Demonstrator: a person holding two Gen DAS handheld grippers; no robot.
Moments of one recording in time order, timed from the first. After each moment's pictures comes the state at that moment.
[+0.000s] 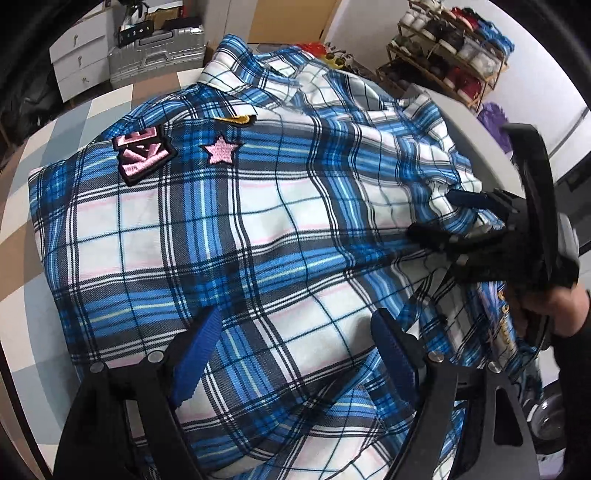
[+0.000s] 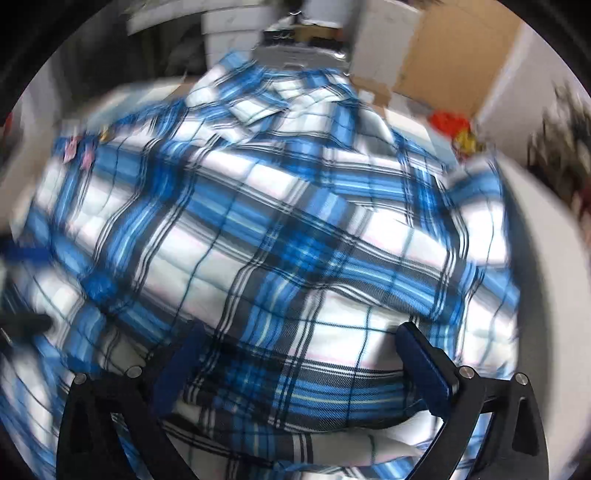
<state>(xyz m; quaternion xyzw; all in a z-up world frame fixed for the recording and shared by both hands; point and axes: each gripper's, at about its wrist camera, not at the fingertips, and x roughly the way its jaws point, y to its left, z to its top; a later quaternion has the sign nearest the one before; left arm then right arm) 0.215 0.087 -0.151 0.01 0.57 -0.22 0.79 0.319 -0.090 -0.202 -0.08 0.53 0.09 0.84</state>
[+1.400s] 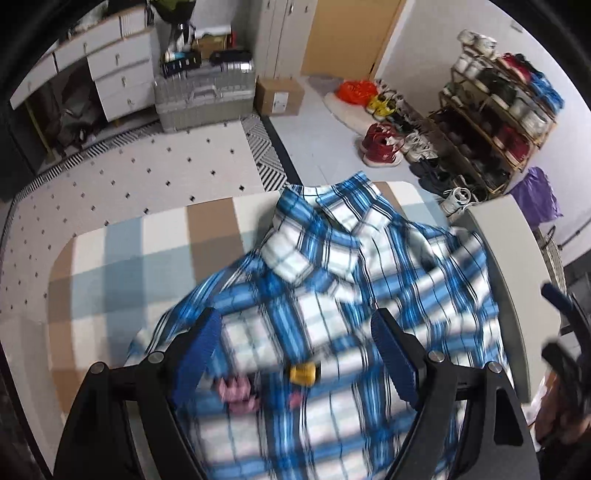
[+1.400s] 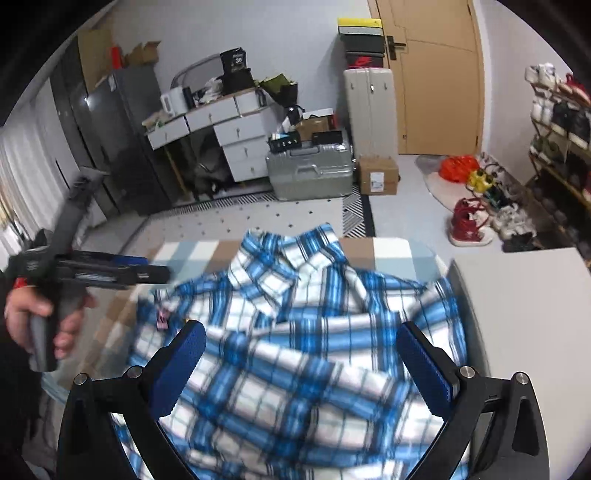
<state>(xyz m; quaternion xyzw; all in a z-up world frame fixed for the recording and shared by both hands) 0.371 0.091 -0.077 -0.01 0.56 -0.13 0.82 0.326 -0.116 -0.041 0.04 0.38 0.16 0.91</state>
